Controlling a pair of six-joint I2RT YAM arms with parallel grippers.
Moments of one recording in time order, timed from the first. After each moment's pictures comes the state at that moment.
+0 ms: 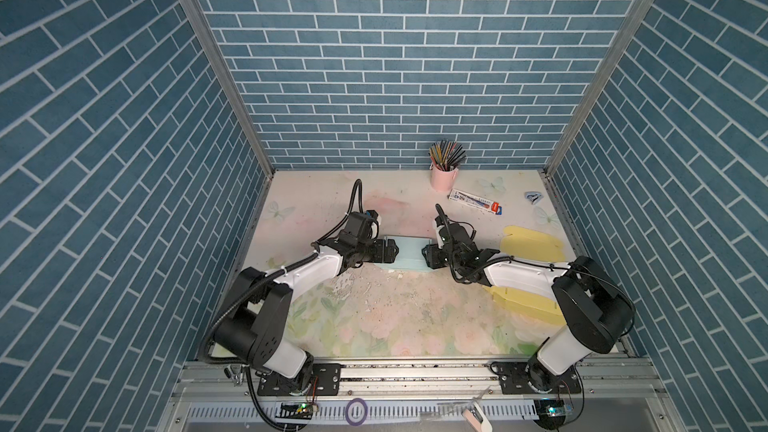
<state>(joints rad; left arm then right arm) -0.48 1.55 0.85 -0.16 0.24 -0.40 0.75 1.62 0.83 0.04 0.04 0.44</state>
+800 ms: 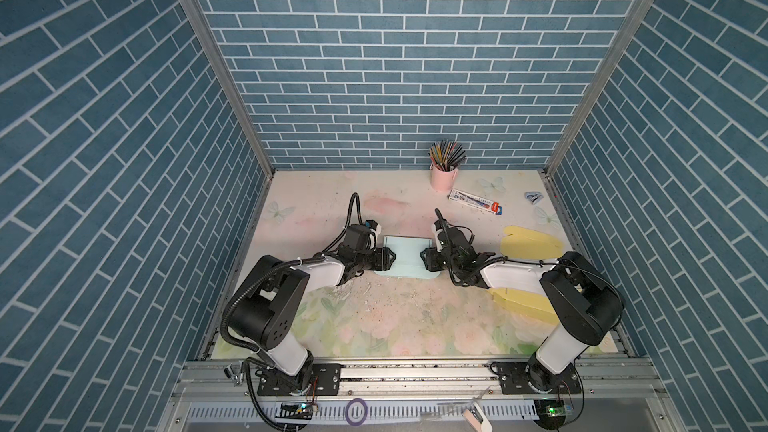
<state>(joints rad) -0.46 1.63 0.67 0.18 0.30 -0.43 0.75 1.68 0.79 0.13 0.02 0.49</state>
